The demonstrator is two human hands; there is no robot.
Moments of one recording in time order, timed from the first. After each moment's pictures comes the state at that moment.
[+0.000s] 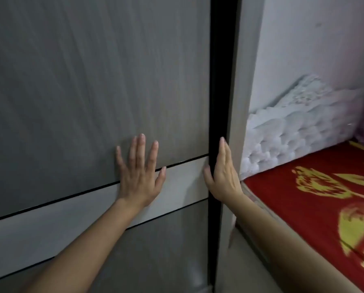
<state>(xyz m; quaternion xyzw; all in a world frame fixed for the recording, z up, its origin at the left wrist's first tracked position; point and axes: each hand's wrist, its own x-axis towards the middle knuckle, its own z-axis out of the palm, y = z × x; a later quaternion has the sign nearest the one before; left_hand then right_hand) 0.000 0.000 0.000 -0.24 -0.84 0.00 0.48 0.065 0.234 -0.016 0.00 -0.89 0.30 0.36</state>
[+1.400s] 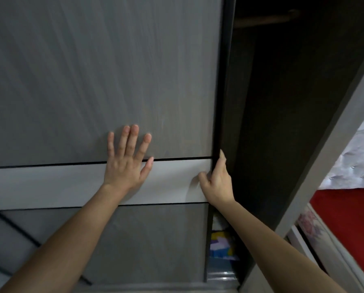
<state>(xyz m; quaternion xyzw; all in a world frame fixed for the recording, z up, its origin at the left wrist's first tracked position) 0.009 -0.202 -0.015 -0.14 -0.85 0.13 0.49 0.026 0.077 -0.061 0.09 -0.83 0.52 0.17</state>
